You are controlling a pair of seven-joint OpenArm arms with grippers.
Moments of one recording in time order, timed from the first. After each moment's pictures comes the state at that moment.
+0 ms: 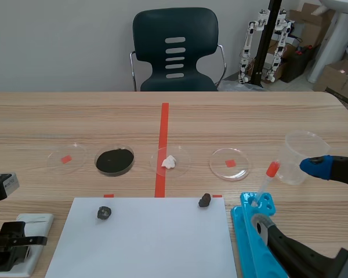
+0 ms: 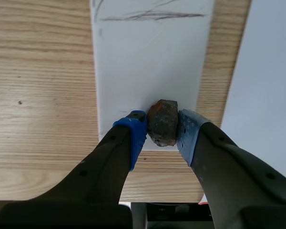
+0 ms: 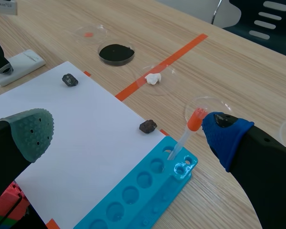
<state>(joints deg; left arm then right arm) 19.6 -31.0 3.5 95.3 -34.8 7.9 55.9 -52.3 30.5 11.8 113.6 9.7 35.2 20.0</state>
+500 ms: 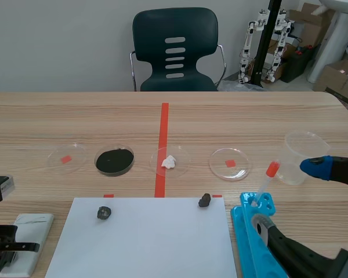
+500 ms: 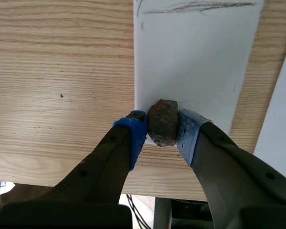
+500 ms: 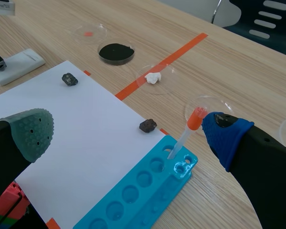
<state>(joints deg) 19.6 -30.8 3.5 95.3 -23.9 10.5 59.4 -52.3 30.5 11.8 113.6 9.7 35.2 20.0</state>
